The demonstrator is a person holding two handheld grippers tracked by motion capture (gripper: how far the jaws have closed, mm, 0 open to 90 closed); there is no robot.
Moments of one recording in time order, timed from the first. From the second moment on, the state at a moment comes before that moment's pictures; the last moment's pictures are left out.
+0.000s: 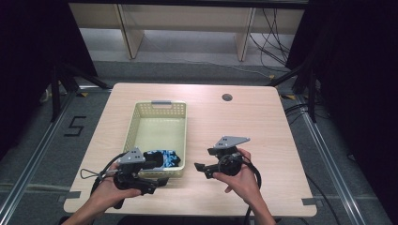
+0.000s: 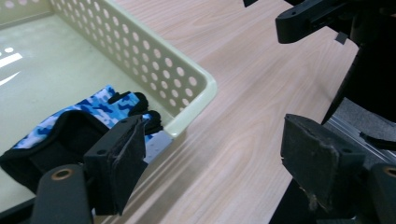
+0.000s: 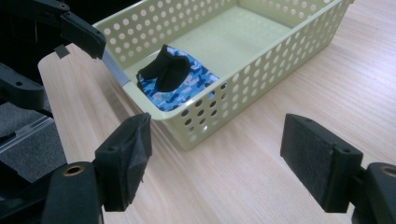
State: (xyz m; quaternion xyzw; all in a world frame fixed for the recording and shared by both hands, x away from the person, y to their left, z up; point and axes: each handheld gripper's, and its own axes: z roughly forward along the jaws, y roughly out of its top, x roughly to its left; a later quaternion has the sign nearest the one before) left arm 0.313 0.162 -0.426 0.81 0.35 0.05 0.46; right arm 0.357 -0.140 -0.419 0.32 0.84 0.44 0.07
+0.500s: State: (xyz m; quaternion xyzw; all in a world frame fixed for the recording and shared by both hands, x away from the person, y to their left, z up) left arm 0.304 0.156 -0.434 0.81 0.33 0.05 0.48; right arm 0.345 -0.154 -0.428 0.32 0.83 0.45 0.05
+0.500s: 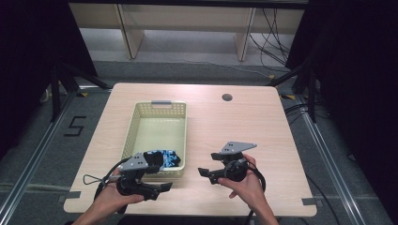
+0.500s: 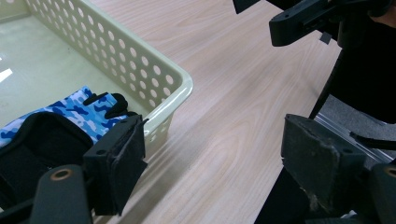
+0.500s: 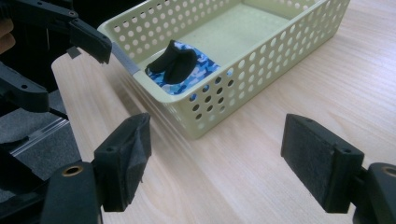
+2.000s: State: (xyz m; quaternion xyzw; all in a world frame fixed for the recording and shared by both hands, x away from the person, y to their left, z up) left arm 0.276 0.149 -0.463 0.84 0.30 0.05 0.46; right arm 0.310 -0.161 -0.461 0.33 0.83 0.45 0.04
